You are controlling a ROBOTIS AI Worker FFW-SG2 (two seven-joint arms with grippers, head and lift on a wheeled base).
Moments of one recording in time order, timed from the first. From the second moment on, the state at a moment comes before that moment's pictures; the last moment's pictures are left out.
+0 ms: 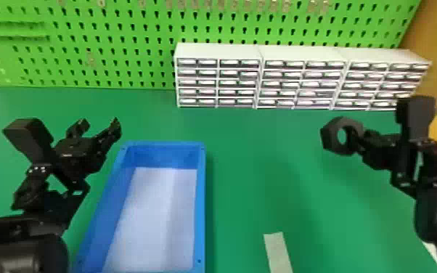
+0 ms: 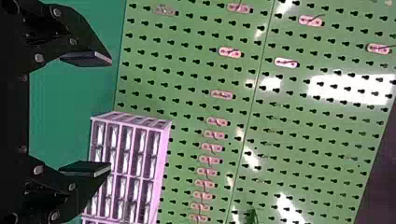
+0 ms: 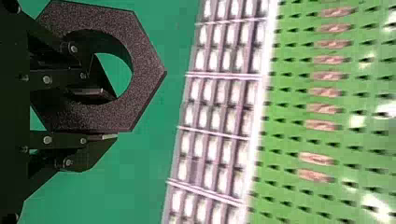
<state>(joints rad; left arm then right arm) 0.00 0.07 0.12 -1.74 0.26 0.13 -0.22 -0.16 -0.15 -0.22 -1.83 0.15 0.69 0.43</state>
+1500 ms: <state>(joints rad) 0.00 0.07 0.12 -1.74 0.26 0.13 -0.22 -0.45 -0.36 0.44 -1.66 -0.23 0.30 0.35</state>
